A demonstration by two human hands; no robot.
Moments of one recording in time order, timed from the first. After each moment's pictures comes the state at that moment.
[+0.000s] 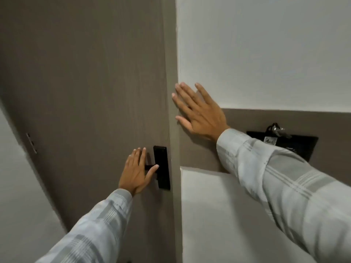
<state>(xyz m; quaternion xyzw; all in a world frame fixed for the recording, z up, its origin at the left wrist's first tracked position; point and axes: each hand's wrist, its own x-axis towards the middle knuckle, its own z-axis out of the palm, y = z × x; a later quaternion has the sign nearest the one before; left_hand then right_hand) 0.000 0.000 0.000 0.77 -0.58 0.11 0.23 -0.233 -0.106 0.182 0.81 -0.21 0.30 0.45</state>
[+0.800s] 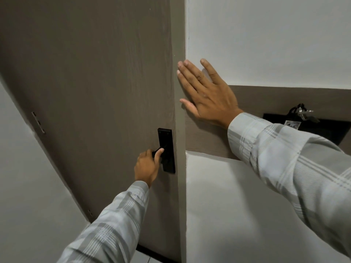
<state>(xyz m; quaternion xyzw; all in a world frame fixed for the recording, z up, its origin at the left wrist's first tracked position) -0.025 -0.025 -0.042 0.83 -0.42 0.03 0.36 -0.221 -0.120 0.177 0.78 -0.18 0.32 0.52</state>
